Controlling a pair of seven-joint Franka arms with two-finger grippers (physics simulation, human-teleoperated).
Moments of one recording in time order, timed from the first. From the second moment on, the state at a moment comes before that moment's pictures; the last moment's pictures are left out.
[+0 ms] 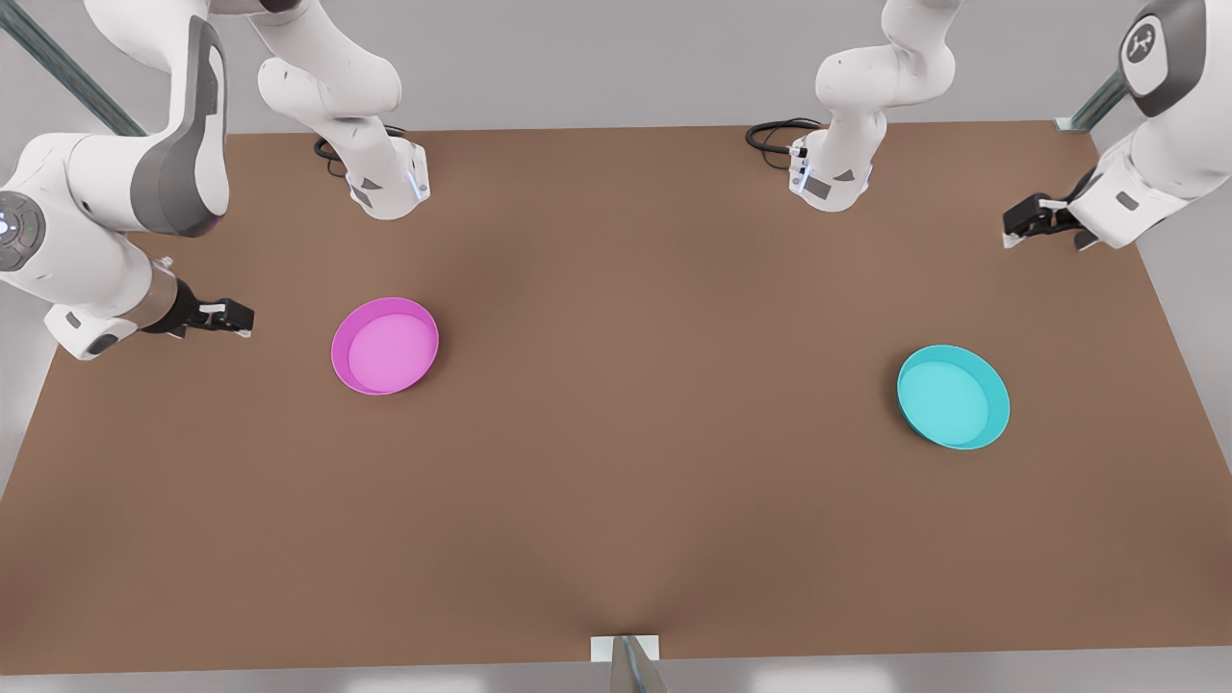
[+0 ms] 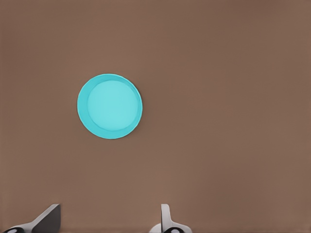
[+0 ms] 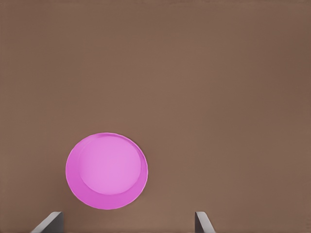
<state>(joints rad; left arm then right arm) 0.11 0.02 -0.08 -1.36 0.05 1.23 0.12 -0.02 0.08 -0.02 -1.58 -0.06 1.52 -0.05</state>
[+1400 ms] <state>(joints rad) 0.53 0.70 -0.09 -1.66 -0.28 2.11 0.91 -0.01 0.33 0.03 -1.37 -0.03 1.59 -0.07</state>
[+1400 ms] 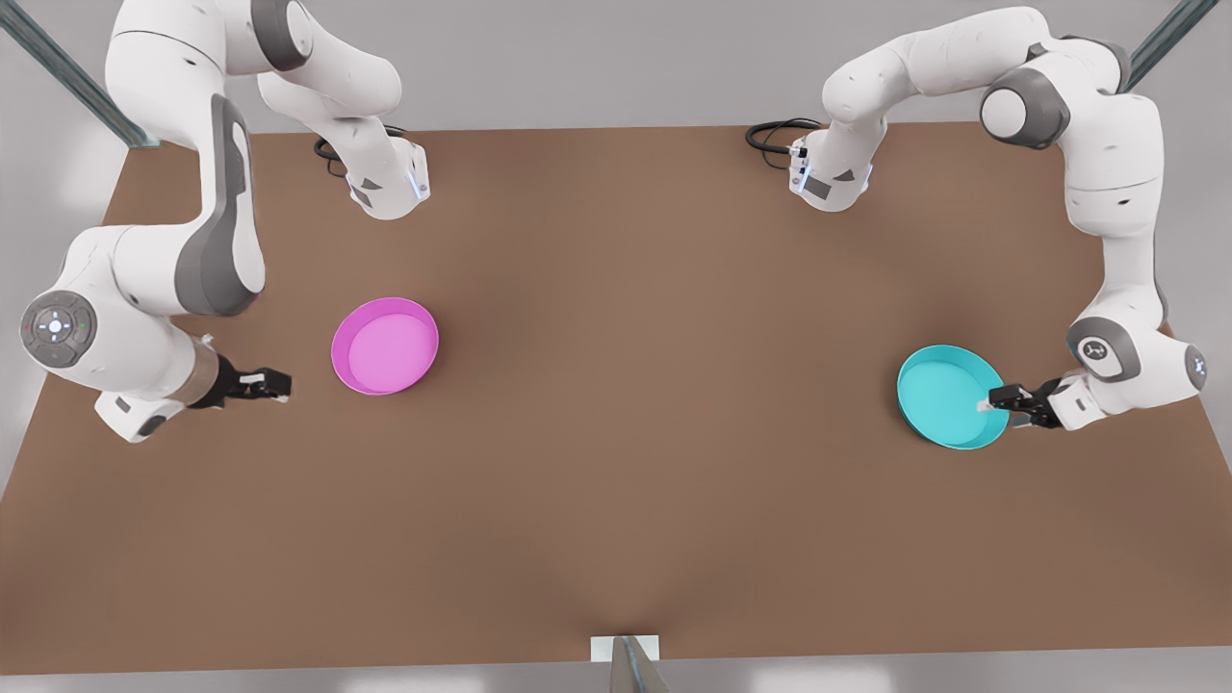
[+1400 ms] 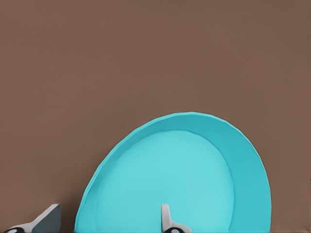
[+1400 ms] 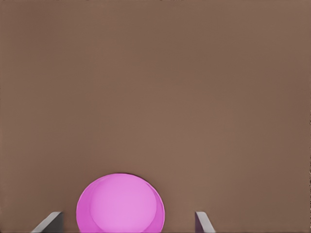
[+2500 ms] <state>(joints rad) 0.51 0.73 -0.04 -1.65 -0.24 2.09 0.83 -0.20 0.15 0.04 -2.32 0.13 2.18 -0.05</state>
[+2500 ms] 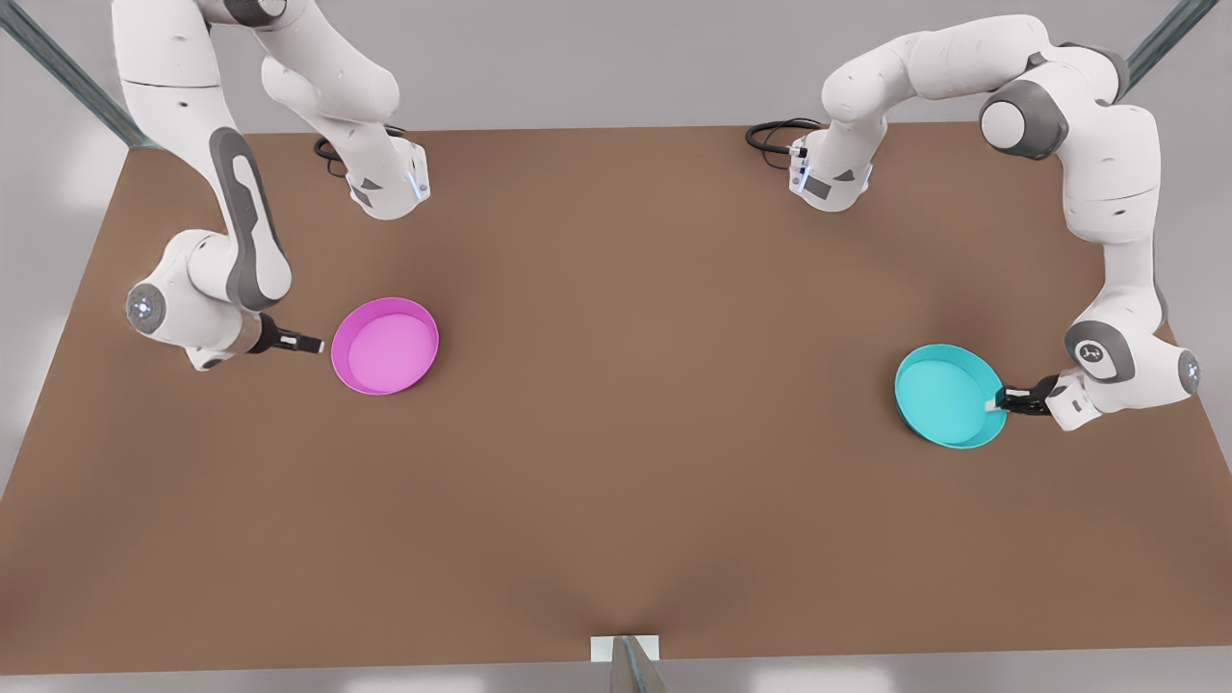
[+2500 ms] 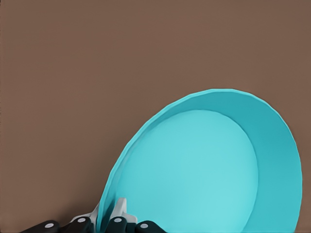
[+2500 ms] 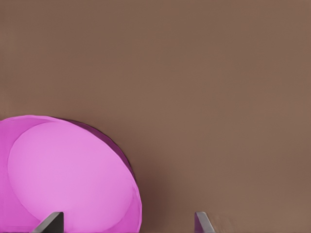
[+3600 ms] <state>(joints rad) -0.75 0.78 -0.05 -1.22 1.33 1.08 -0.04 -0.19 0.21 0.04 -2.32 0.14 2.26 -0.12</state>
